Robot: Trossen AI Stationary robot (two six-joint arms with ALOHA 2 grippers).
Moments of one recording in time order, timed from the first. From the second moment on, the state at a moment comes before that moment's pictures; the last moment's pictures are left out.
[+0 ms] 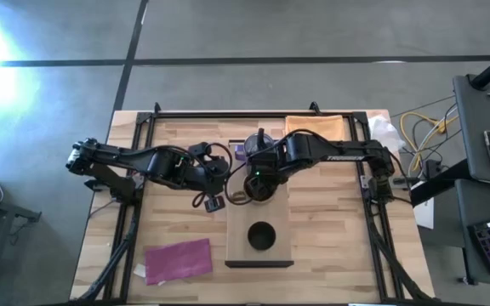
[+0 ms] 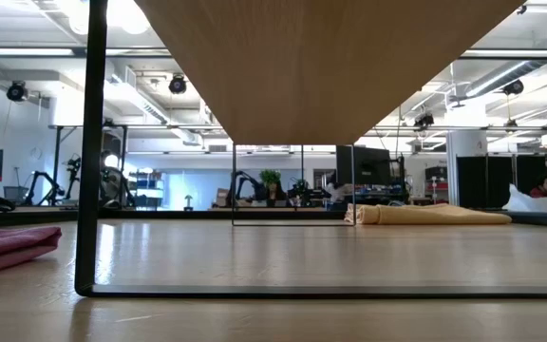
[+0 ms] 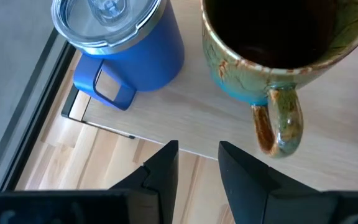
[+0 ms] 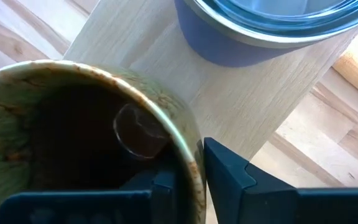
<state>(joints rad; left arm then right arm) -0.22 1.52 1.68 -1.15 -0.42 -0.36 0.08 1.97 2.17 -1.54 0.13 0.99</state>
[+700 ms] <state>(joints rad) -0.22 1.52 1.68 -1.21 -0.42 -0.36 0.09 1.97 2.14 -1.53 0.10 1.01</state>
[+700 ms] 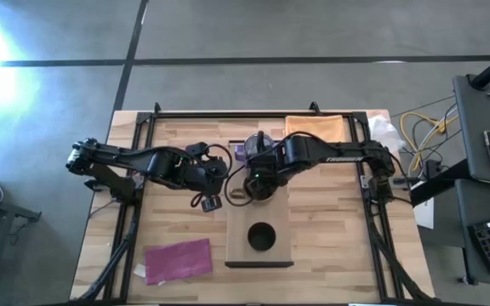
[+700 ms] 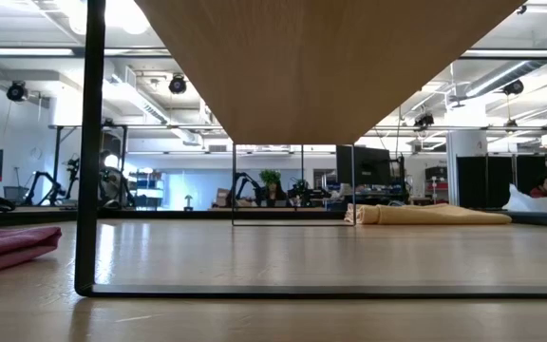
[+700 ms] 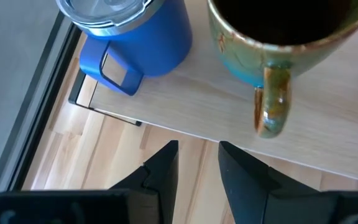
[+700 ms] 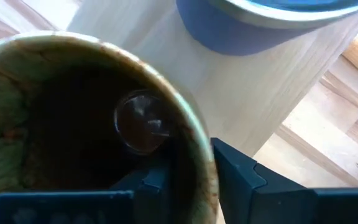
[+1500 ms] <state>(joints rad) -0.22 1.52 1.68 -1.21 -0.42 -0.36 0.11 1.97 2.14 -1.51 0.05 1.00</state>
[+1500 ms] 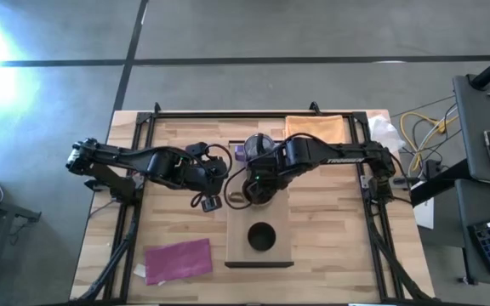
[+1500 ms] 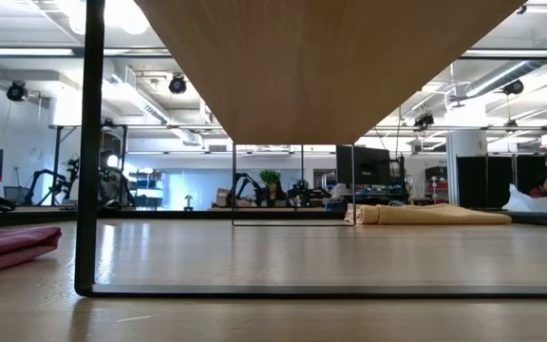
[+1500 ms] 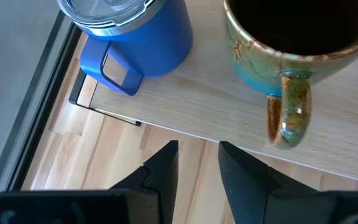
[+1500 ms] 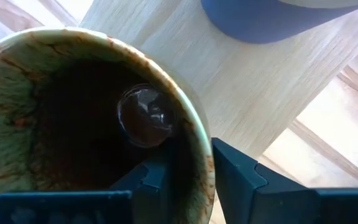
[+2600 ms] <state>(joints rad) -0.22 1.52 1.68 -1.21 -0.42 -0.36 0.13 1.84 2.22 -1.51 0.24 0.90</state>
